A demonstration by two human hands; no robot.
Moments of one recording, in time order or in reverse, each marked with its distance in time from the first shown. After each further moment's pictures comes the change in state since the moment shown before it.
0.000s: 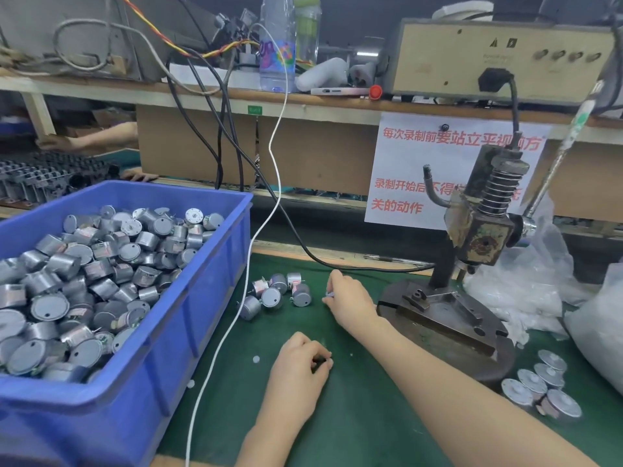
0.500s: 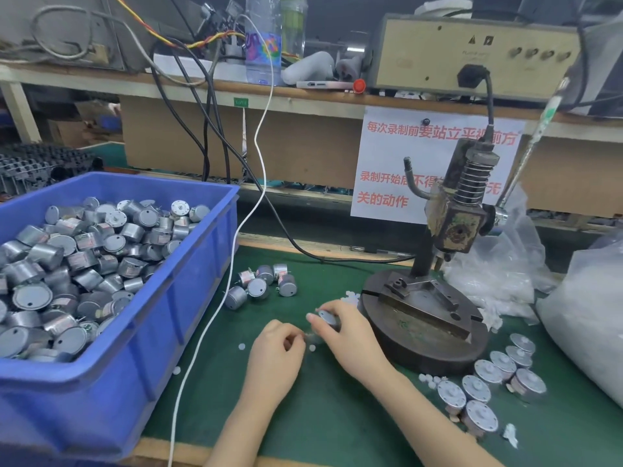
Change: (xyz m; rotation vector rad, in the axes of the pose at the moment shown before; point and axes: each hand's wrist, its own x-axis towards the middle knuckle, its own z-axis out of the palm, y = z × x) left_hand 0.001 0.004 -0.009 -0.095 0.086 -0.091; right_hand -0.092 0.011 0.003 0.525 0.084 -0.020
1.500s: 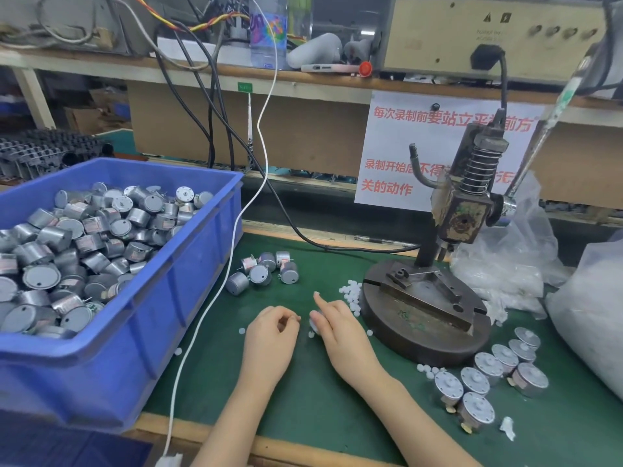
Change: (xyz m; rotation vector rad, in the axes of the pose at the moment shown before) left_hand -0.002 0.006 -0.002 -0.096 0.092 -0.107; right_hand -0.010 0.012 0.014 -0.048 -0.086 -0.132
